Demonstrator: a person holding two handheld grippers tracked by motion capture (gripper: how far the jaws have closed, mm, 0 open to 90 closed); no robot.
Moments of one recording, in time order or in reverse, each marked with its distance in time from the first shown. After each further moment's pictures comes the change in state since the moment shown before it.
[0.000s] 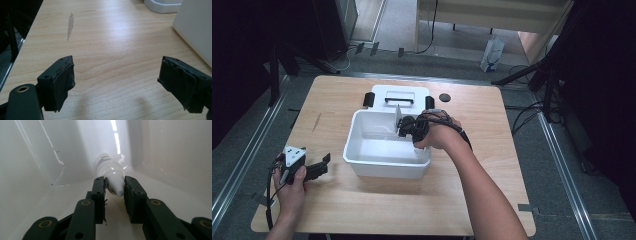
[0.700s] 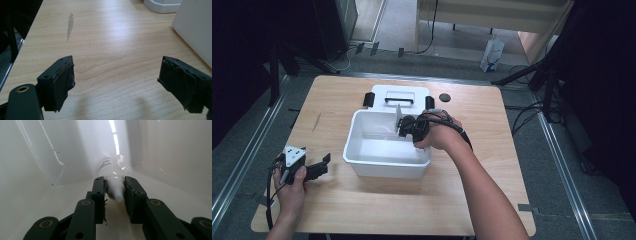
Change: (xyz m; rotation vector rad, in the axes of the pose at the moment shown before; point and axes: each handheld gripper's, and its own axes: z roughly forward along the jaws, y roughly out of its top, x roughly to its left) left arm 0.000 0.000 0.000 -0.003 -0.002 0.003; right arm 0.001 -0.001 -0.003 -0.013 -0.008 -0.002
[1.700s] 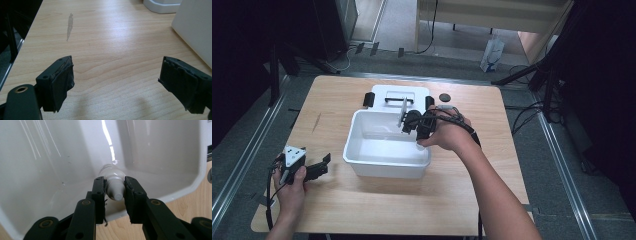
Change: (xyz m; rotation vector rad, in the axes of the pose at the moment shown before) left arm 0.000 0.000 0.000 -0.002 -0.001 -0.002; right arm 0.007 -0.021 -0.042 -0.122 -0.031 0.033
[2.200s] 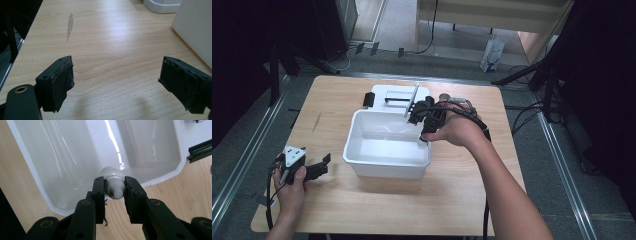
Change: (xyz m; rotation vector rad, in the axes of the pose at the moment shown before) left arm 0.000 0.000 0.000 0.003 -0.001 0.000; right arm -0.006 -0.015 -0.039 -0.079 0.079 0.086
